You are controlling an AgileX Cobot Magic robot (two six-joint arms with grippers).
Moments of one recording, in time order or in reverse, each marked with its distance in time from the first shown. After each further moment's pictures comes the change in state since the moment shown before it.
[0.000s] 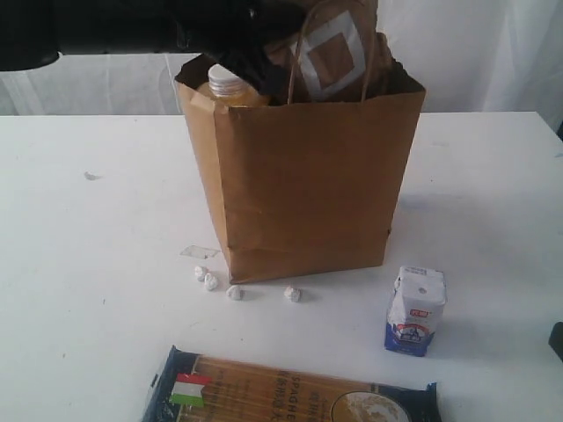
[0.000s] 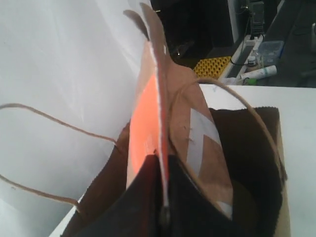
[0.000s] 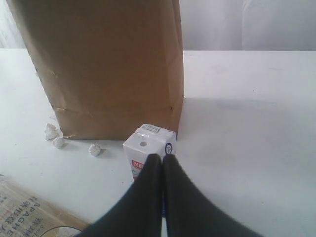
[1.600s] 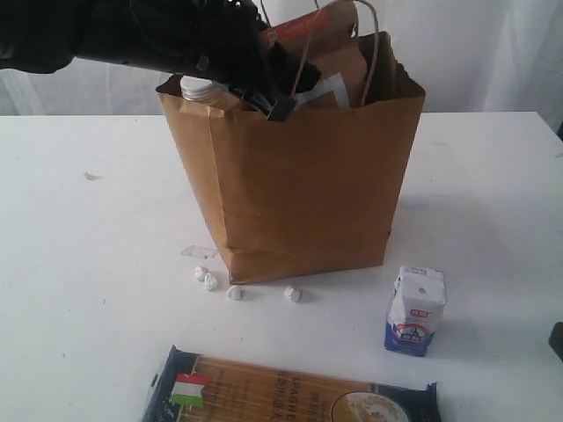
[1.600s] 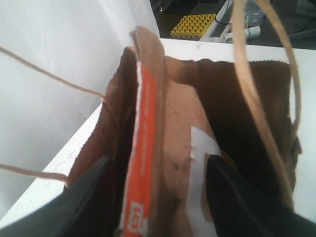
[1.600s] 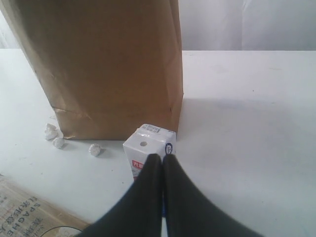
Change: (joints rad) left arm -0.017 0.063 -0.072 0.478 0.043 -0.514; right arm 0.000 0.000 0.000 0.000 0.000 0.000
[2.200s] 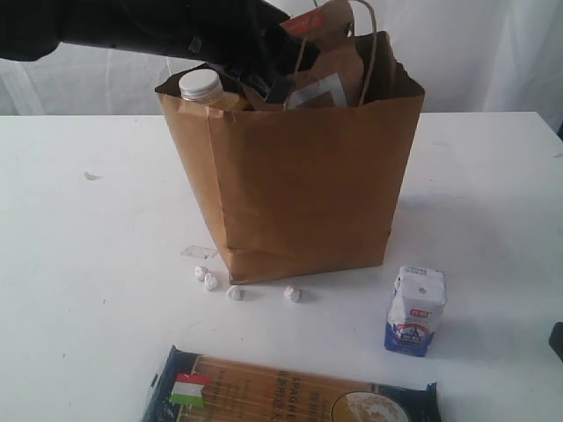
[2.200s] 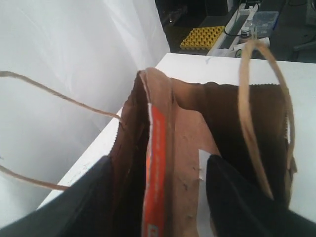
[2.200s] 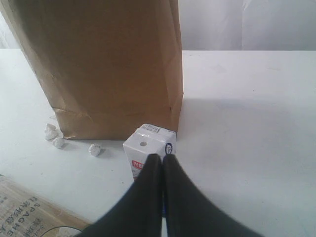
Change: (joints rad) left arm -0.007 -0.044 0.000 0.000 -0.031 0.002; right arm 0.000 0.000 0.000 0.000 0.000 0.000
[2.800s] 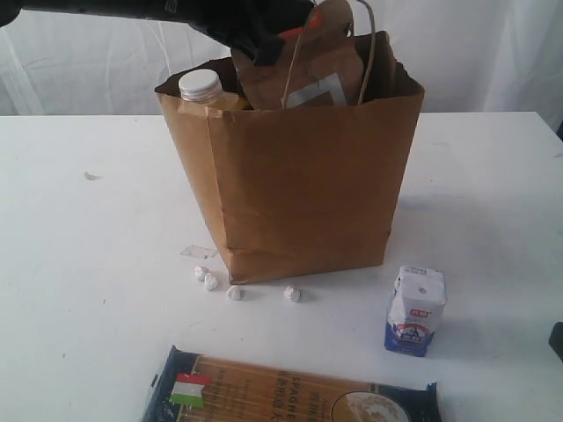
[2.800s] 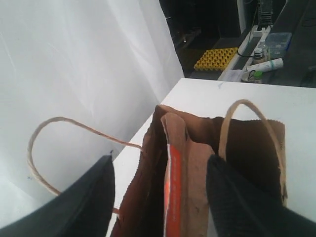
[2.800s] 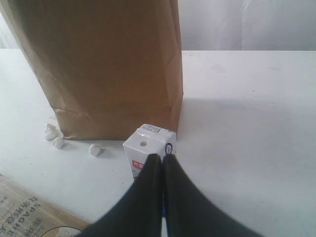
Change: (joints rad) left arm 0.000 -0.075 0.000 0.000 -0.029 -0.002; right arm 0.000 0.000 0.000 0.000 0.000 0.000
